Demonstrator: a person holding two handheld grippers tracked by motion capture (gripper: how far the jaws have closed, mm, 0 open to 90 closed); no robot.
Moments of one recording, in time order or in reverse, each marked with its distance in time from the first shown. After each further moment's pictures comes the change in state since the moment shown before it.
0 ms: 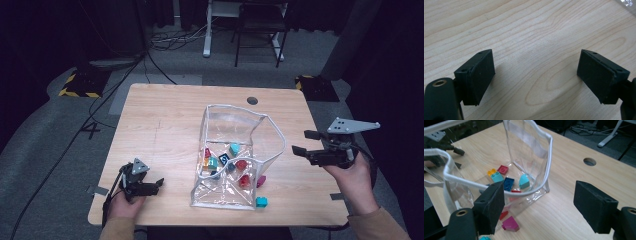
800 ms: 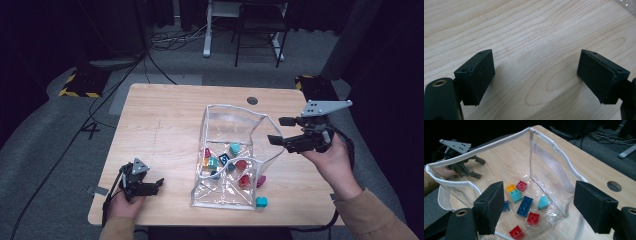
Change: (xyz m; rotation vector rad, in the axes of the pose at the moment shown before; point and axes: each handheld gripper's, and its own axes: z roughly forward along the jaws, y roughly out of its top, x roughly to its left) left arm 0.000 0.000 0.000 -0.001 -0.001 0.000; right arm 0.029 0.066 0.026 0.007 0.110 -0.077
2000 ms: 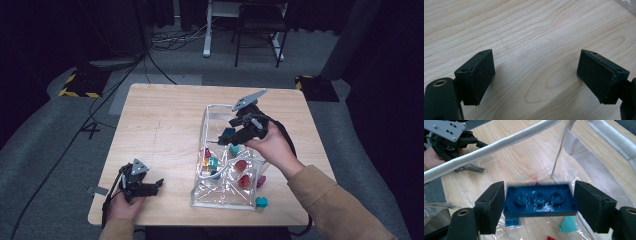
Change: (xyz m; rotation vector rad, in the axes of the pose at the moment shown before) left arm -0.001 -0.001 -0.002 0.002 0.005 -0.004; right arm 0.023 0.044 0.140 0.240 0.134 -0.049
